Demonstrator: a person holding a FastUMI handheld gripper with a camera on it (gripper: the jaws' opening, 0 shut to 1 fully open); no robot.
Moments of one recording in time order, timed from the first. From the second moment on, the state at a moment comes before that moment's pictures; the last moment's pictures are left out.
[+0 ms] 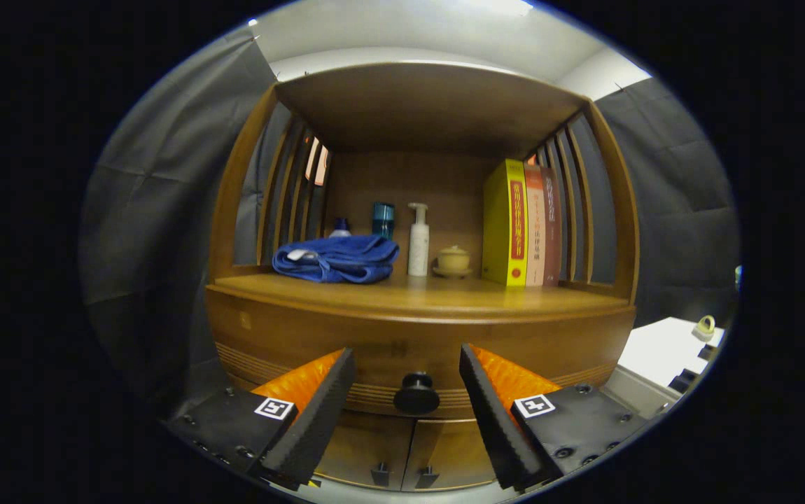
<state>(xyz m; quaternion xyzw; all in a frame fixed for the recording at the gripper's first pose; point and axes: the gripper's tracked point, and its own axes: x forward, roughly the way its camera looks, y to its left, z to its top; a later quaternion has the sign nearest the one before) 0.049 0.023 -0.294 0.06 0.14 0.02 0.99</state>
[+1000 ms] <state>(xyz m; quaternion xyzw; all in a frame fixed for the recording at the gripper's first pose) 0.071 0.013 -0.344 0.00 0.18 -0.01 0.98</state>
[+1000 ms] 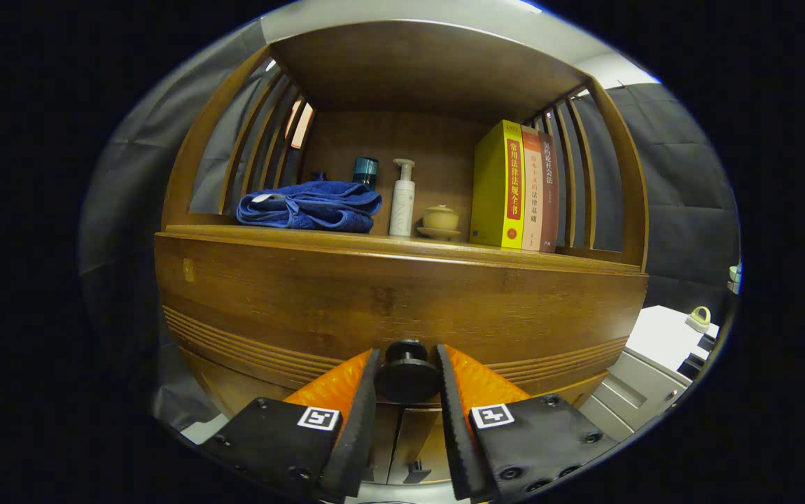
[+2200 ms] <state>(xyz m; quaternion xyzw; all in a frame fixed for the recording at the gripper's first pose) -0.025 0.013 -0.309 0.04 0.25 0.02 0.97</state>
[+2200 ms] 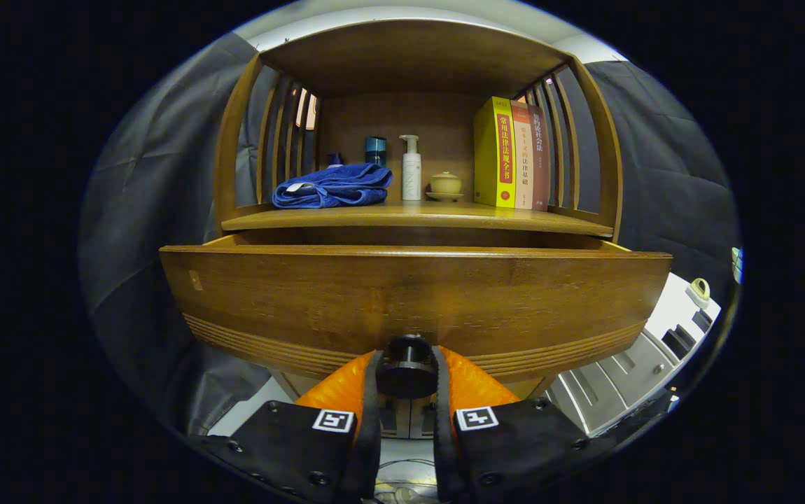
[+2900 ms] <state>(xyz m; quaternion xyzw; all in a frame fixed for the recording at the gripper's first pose) -0.065 0.016 -0.306 0.04 0.26 0.02 0.96</state>
